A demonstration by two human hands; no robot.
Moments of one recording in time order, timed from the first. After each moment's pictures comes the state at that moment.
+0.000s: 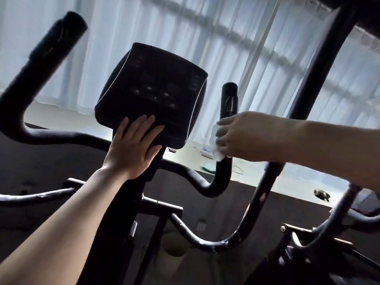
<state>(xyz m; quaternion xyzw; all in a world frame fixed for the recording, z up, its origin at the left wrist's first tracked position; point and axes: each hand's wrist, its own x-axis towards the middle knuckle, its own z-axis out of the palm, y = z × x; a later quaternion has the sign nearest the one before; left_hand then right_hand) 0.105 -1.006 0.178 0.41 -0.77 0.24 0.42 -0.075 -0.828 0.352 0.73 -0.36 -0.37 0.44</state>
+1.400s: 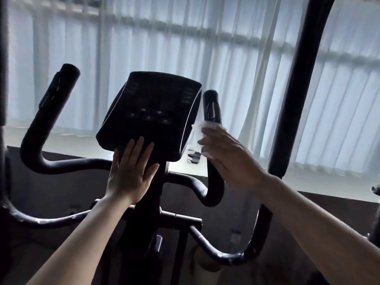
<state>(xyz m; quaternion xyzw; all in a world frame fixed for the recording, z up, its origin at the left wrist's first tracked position) 0.097 -0.972 0.178 0.50 -0.75 0.14 0.40 -0.149 -0.875 0.277 0.84 -0.35 0.31 0.29</state>
